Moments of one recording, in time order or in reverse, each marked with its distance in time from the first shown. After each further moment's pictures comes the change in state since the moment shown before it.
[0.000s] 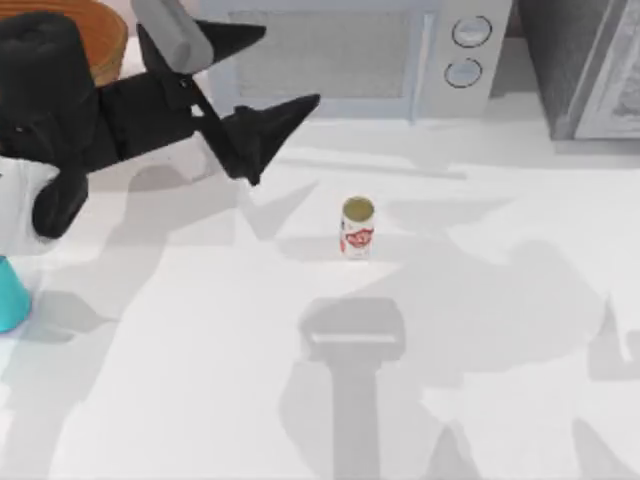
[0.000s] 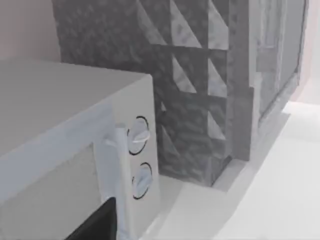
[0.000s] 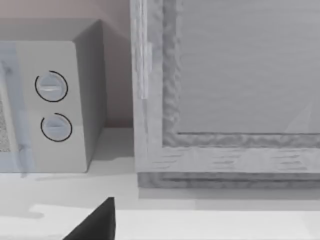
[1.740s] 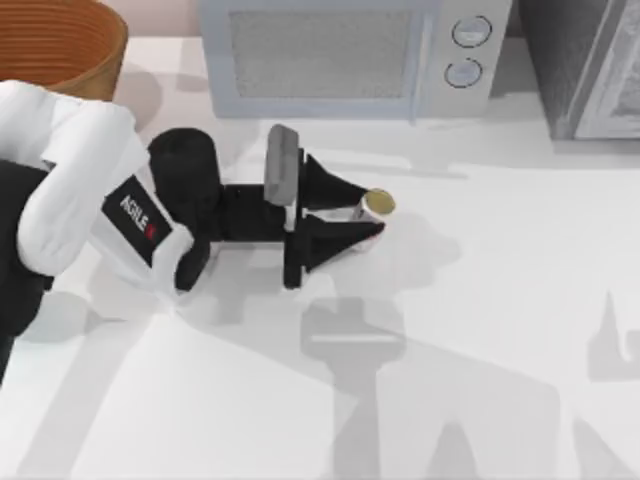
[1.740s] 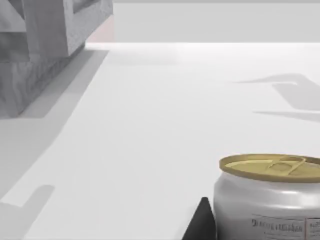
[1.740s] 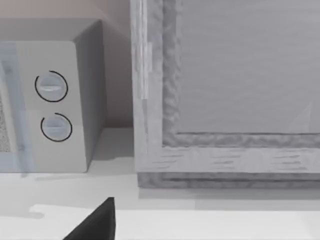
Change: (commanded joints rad) left arm -0.101 0.787 0.394 0.436 0.443 -0.087; right arm 0.000 0.000 0.000 0.000 0.000 0.000
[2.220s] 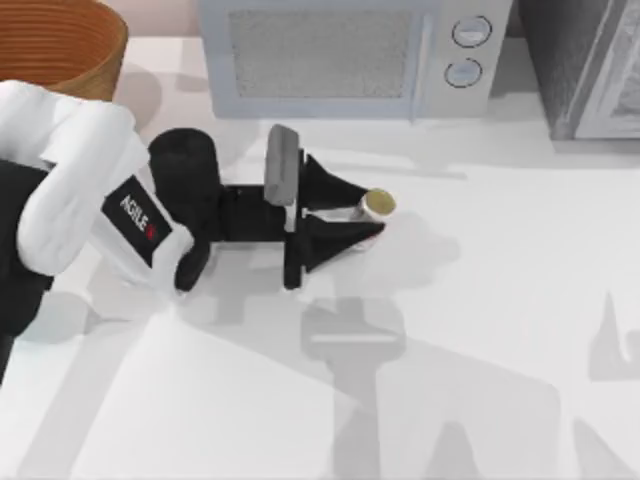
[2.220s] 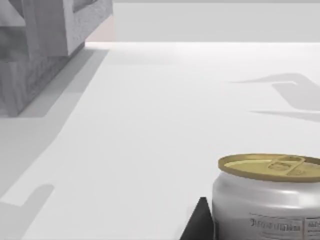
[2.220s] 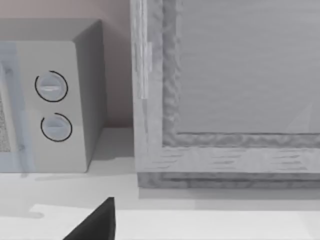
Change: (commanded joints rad) left arm 0.000 0.000 0.000 0.000 0.000 0.000; right arm 0.000 0.000 0.000 0.000 0.000 0.000
